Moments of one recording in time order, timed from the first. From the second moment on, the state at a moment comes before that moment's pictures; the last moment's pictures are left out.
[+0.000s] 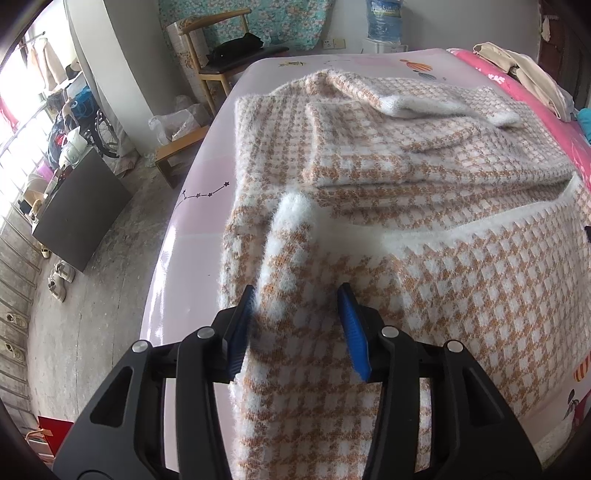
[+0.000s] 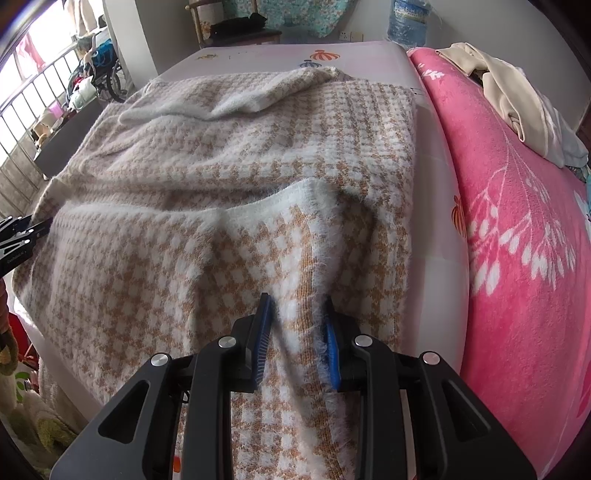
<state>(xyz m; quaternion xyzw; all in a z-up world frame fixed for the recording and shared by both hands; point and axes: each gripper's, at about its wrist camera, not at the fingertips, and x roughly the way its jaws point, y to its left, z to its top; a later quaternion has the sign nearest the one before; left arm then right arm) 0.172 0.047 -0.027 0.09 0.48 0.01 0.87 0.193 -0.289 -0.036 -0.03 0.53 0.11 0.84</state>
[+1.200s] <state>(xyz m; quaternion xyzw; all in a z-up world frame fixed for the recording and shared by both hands) 0.171 0.053 -0.026 0.07 0.47 -0.02 0.88 0.208 -0.295 -0.026 0.00 0.53 0.15 0.84</state>
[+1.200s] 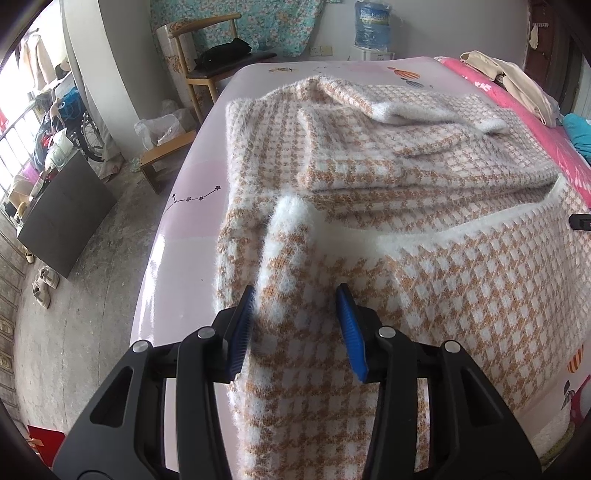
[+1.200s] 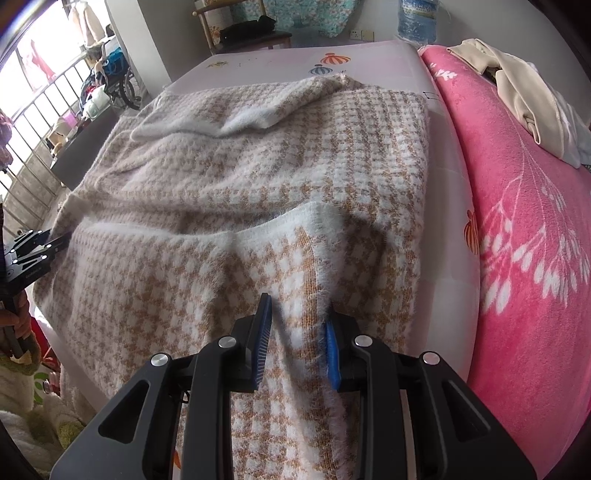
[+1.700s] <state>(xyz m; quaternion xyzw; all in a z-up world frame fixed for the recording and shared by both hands) 0.165 0.041 -0.025 0.09 0.46 -0.02 0.88 0.211 -0.284 -0.028 -0.01 0.53 0.14 0.84</state>
